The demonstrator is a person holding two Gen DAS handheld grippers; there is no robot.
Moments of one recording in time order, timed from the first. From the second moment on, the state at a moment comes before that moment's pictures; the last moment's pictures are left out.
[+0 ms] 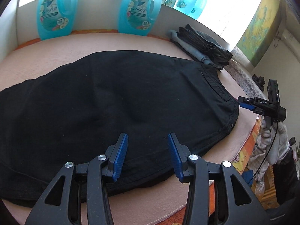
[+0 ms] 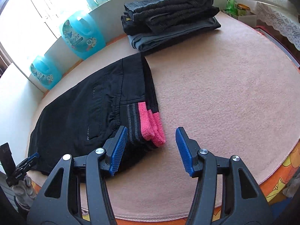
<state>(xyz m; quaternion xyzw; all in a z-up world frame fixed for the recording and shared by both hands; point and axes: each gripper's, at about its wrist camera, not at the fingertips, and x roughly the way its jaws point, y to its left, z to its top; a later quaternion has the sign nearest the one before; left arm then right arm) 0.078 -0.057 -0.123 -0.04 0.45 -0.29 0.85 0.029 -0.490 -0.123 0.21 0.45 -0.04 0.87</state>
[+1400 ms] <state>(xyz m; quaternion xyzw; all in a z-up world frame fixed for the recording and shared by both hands) 0.114 -0.032 -0.073 -0.01 0.41 -0.28 0.87 0.037 -0.394 -0.022 -0.03 0.37 0.07 0.93</state>
